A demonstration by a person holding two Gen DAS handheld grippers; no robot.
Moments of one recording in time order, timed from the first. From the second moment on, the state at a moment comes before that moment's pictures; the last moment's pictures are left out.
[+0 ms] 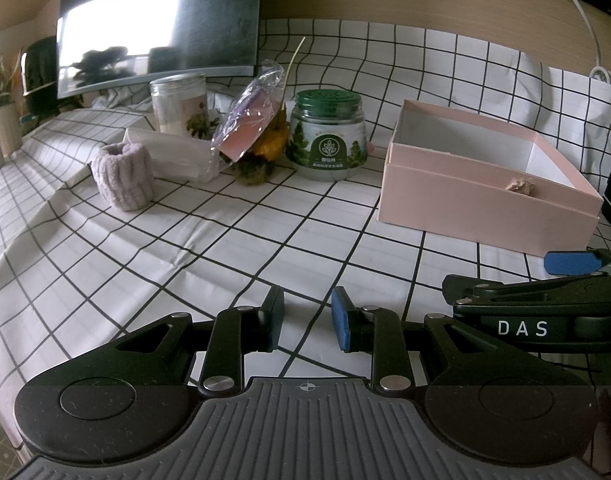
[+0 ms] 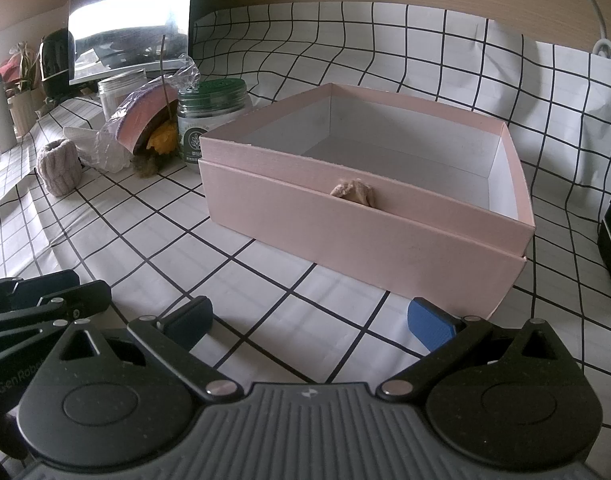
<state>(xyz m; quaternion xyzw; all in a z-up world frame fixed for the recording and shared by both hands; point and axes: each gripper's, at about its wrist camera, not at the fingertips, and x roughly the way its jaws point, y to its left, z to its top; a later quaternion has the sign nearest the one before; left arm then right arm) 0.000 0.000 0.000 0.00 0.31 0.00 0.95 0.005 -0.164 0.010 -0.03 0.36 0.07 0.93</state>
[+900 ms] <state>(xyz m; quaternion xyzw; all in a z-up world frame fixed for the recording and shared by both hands) -0.001 0.004 0.004 -0.01 0.31 0.00 0.95 0.013 -0.166 0.019 -0.02 0.40 0.07 0.92</state>
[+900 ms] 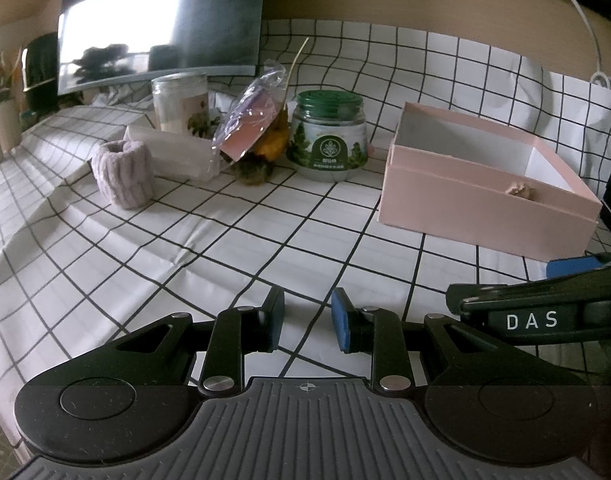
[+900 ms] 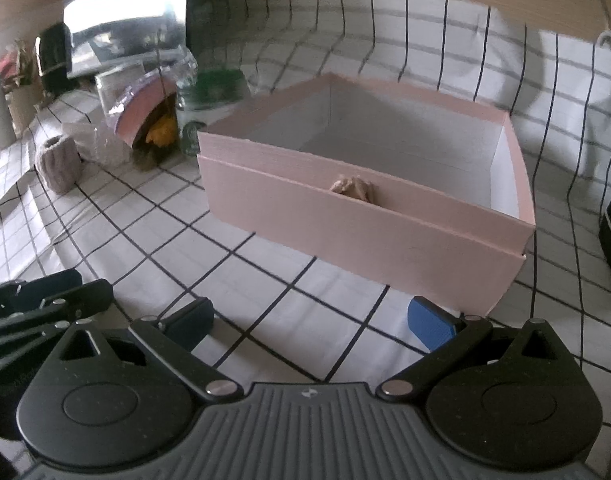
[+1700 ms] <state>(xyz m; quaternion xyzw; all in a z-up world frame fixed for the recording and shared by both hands) 0.015 0.245 0.101 -0.11 0.29 0.06 0.95 0.032 -0.085 0.130 0.08 0.30 0.01 0.95</state>
